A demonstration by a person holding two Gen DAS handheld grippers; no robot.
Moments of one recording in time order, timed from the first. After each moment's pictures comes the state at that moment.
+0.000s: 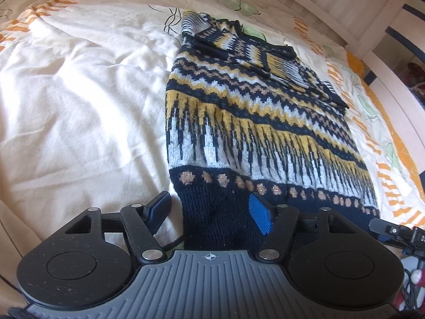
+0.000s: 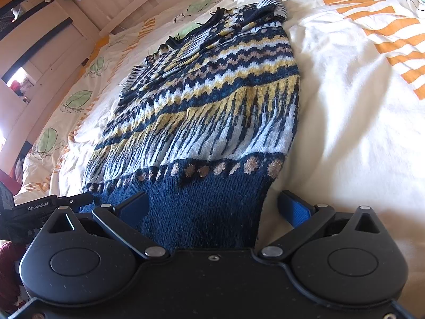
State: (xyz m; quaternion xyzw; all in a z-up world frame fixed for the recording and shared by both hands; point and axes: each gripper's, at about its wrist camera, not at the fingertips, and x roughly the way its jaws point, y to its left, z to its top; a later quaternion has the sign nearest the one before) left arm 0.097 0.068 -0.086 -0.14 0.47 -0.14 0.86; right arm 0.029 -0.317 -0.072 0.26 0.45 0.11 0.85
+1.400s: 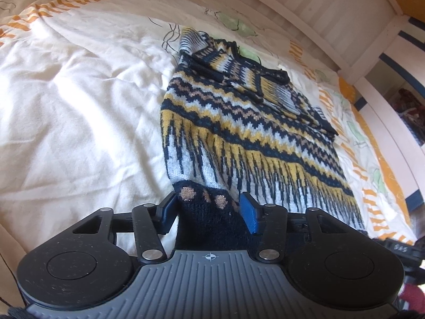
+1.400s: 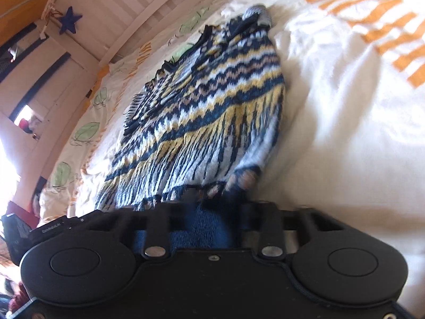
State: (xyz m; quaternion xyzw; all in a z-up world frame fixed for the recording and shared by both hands) left arm 0.103 0.076 -0.081 -0.19 0.43 -0.14 0.87; right arm 0.034 -0.336 -0.083 0.34 0.42 0.11 0.83
